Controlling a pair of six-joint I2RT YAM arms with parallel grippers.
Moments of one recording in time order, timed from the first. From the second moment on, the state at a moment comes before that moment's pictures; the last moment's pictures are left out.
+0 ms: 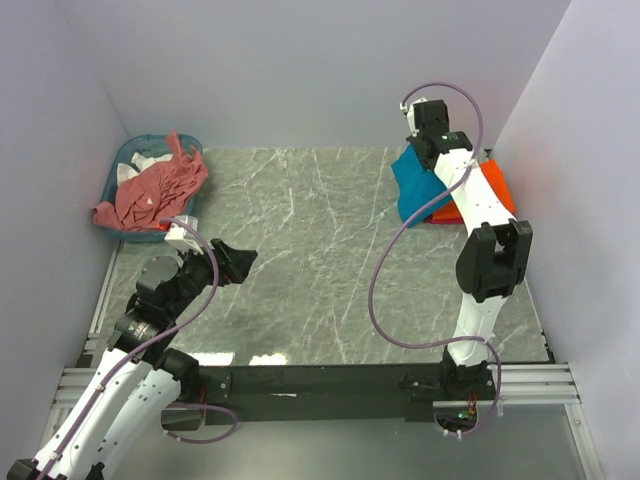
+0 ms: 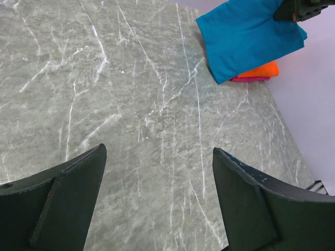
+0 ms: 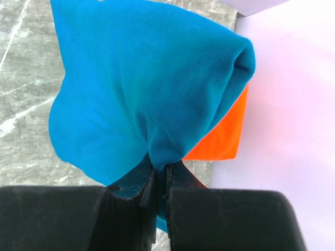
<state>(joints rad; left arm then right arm) -0.40 0.49 0.57 -0.25 0.07 -0.55 0.17 1.93 1.88 -0.71 0.43 -0.38</state>
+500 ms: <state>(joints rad) -0.40 0.49 0.57 -0.25 0.08 -0.55 0.14 1.92 1.89 -0.71 0.43 -0.41</state>
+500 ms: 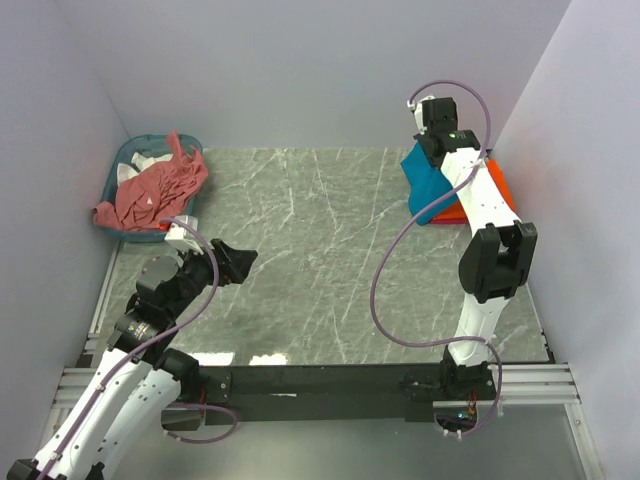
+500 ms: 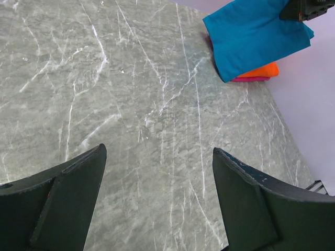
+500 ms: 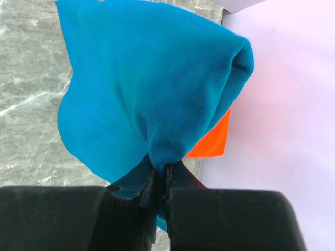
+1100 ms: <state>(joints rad) -0.40 0.49 0.57 -0.25 0.08 -0.55 0.12 1.87 1.92 -0.73 0.42 -0.43</state>
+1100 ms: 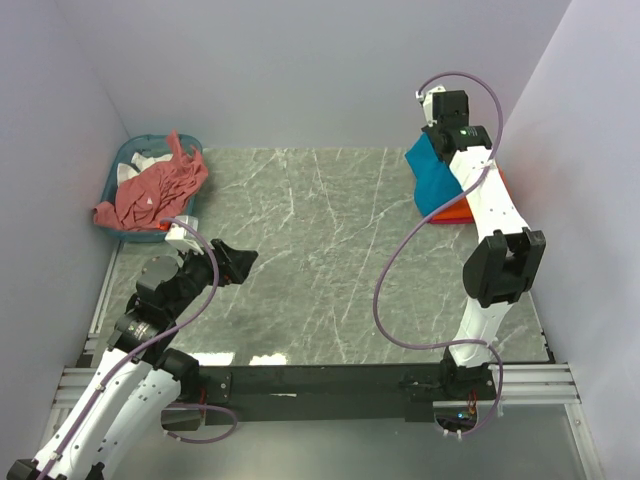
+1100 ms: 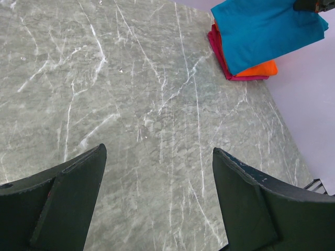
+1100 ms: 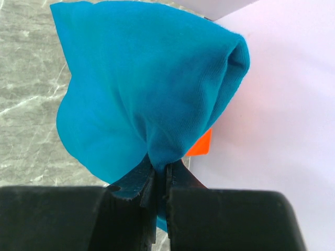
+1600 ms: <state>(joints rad) -0.40 0.49 0.57 -0.25 0.08 -0.55 0.10 1.87 1.93 -0.75 0.41 -0.45</state>
